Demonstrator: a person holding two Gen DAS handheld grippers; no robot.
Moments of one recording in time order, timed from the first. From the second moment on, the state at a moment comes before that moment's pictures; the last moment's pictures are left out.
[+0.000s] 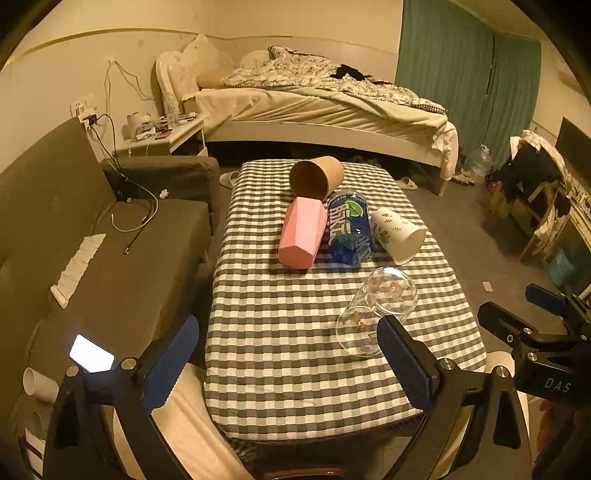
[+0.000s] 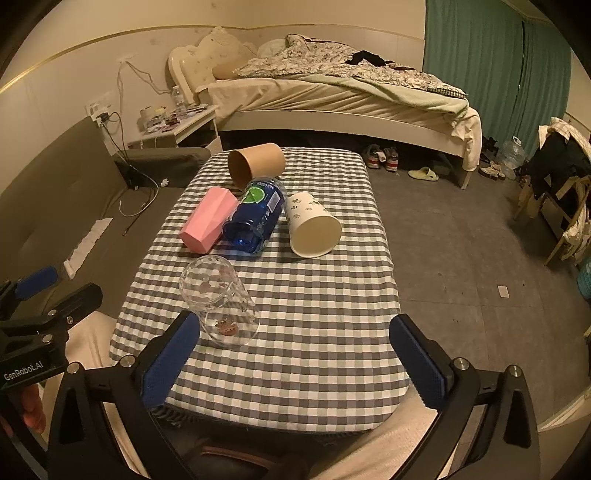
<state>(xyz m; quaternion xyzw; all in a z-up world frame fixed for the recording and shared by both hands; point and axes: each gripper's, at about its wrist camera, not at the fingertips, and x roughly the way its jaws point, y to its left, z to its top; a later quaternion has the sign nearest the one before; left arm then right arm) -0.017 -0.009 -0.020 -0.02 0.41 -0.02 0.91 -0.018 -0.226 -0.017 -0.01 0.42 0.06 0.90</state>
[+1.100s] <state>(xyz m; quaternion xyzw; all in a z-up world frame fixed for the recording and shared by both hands) -0.019 -0.003 -0.021 -0.01 0.40 0.00 0.91 -0.020 -0.225 -0.018 -0.01 0.43 0.05 0.90</state>
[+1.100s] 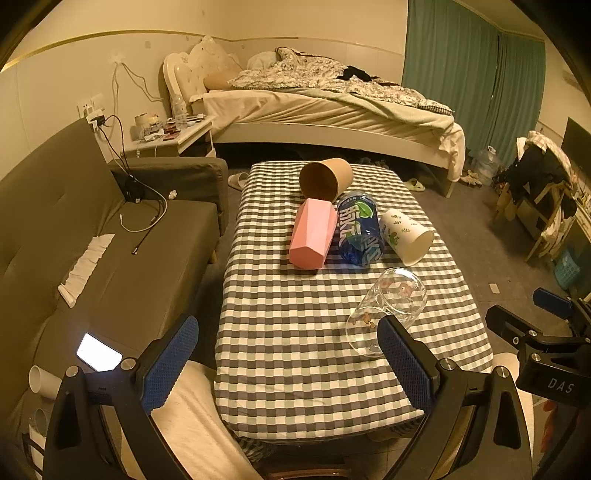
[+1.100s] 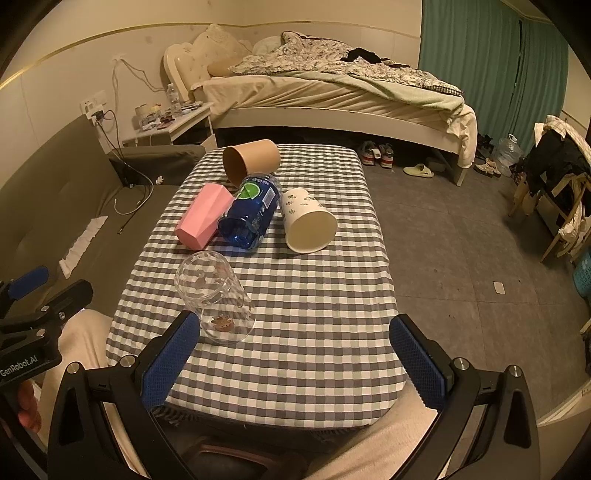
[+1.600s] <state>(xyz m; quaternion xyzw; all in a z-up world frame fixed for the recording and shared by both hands) -0.019 -0.003 -0.021 -0.01 0.40 0.00 0.91 -0.019 -0.226 -0.018 -0.01 0.43 0.04 0.90</state>
